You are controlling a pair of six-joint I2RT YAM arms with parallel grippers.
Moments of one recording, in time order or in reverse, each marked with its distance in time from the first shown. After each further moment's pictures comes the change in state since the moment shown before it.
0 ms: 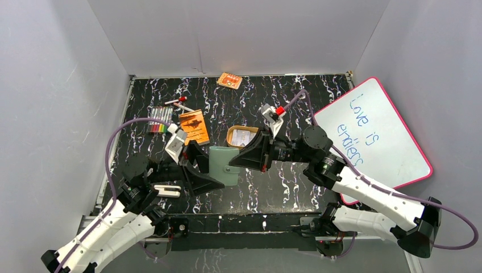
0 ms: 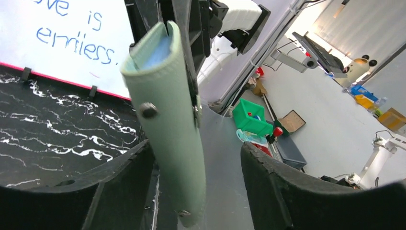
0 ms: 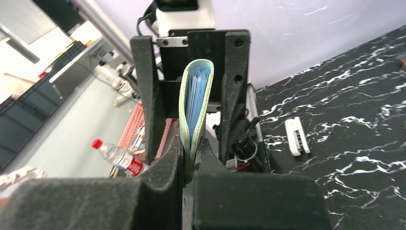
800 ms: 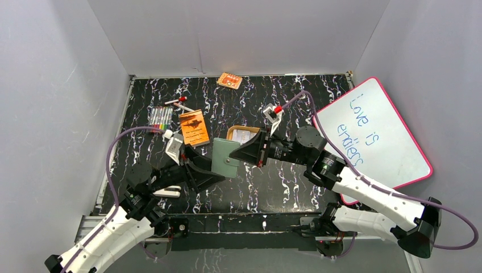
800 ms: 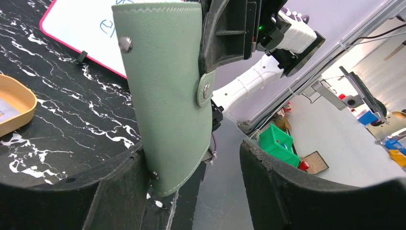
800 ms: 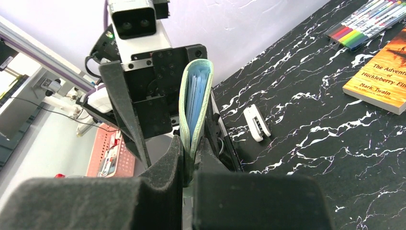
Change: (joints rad) left arm 0.000 -0.107 -0.123 -0.089 -0.243 0.001; right arm 0.001 -0.007 -0.013 -0.158 0.252 -0.031
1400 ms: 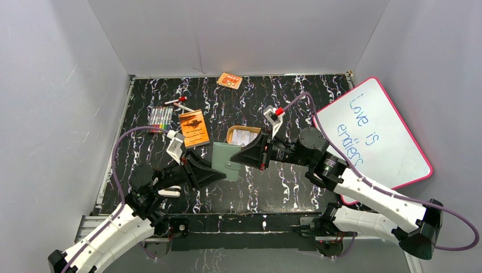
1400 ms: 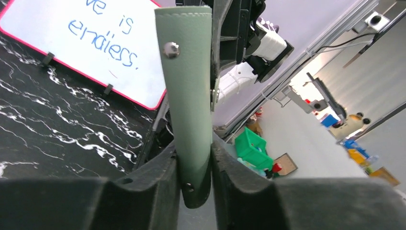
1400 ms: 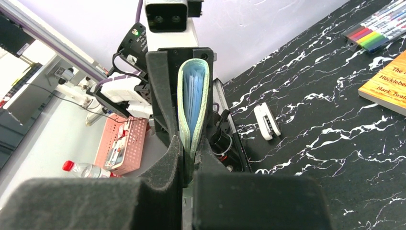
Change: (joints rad) left arm 0.000 0.021 -0.108 0.255 0.050 -0.162; right arm 0.000 -0.026 -0.016 0.008 -0.050 -0.004
